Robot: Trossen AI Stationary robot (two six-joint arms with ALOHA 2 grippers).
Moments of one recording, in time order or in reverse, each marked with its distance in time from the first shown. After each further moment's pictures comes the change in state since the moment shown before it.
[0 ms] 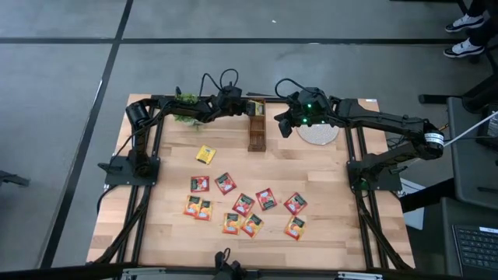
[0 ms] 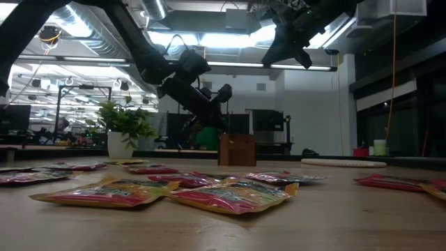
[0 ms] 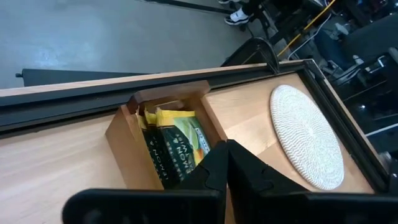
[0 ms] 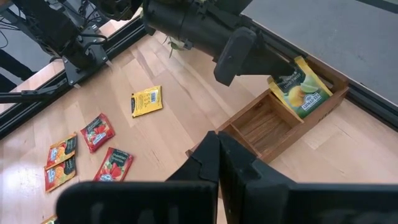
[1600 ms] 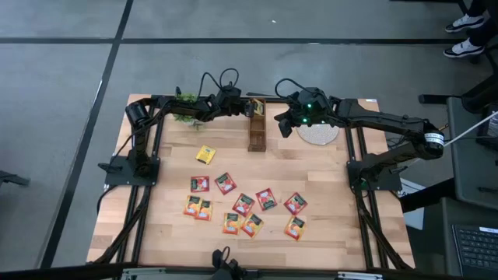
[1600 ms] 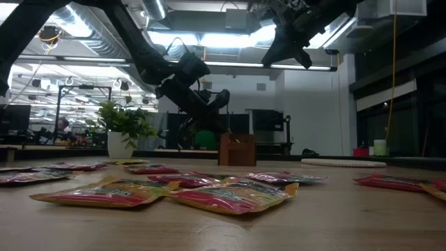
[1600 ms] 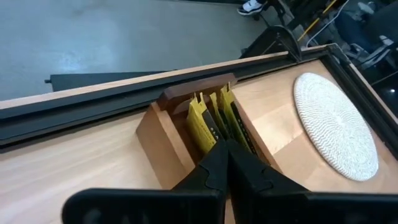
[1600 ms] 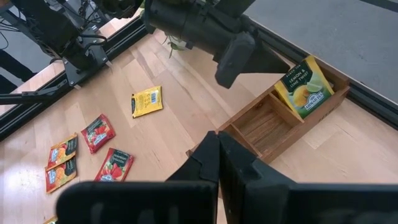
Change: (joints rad) left arm 0.014 -0.001 0.000 -0.058 -0.012 0.088; right arm 0.000 0.000 0.000 0.000 0.000 0.008
